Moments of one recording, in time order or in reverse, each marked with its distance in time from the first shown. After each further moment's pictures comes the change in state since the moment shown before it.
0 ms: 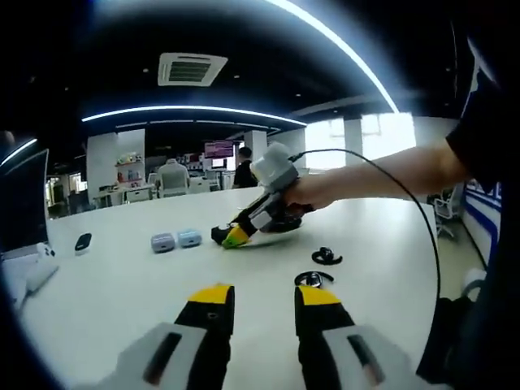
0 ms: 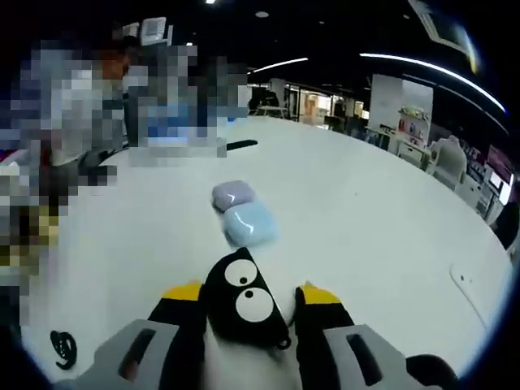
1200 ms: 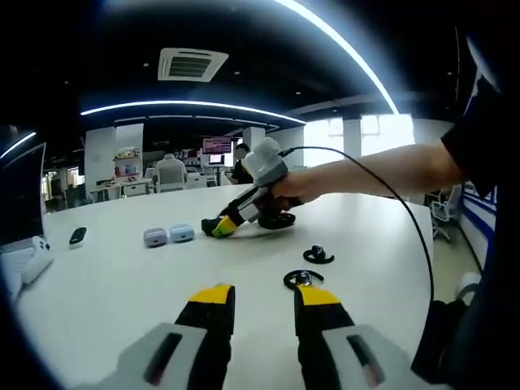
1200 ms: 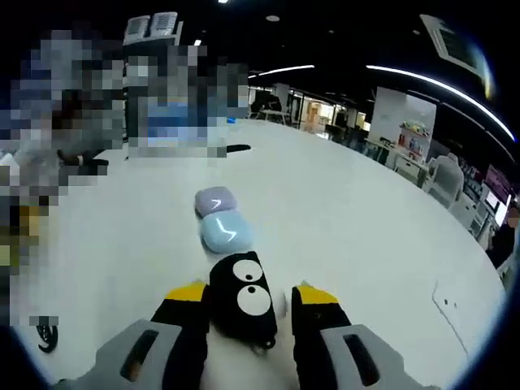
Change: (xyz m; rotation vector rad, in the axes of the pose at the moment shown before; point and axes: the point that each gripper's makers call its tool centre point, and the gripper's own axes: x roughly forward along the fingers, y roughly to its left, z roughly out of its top) left arm 0.000 -0.013 -0.002 -0.021 0.016 -0.020; right arm -0.001 -0.020 0.012 -0.084 0.001 -0.034
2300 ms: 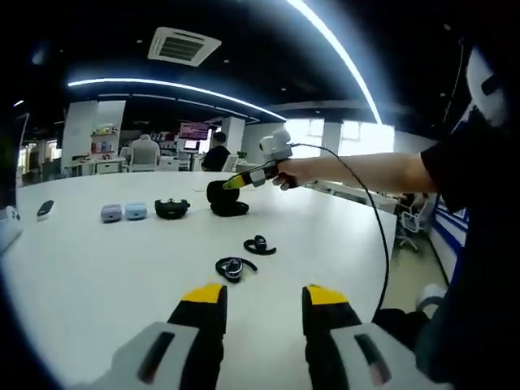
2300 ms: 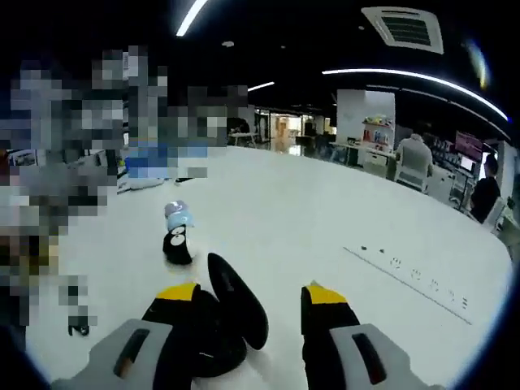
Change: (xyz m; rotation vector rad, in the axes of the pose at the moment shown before) left arm -0.007 -0.065 -0.012 -0.108 0.045 -0.167; right arm -0.116 -0.080 -0.046 0.194 -0.145 -0.058
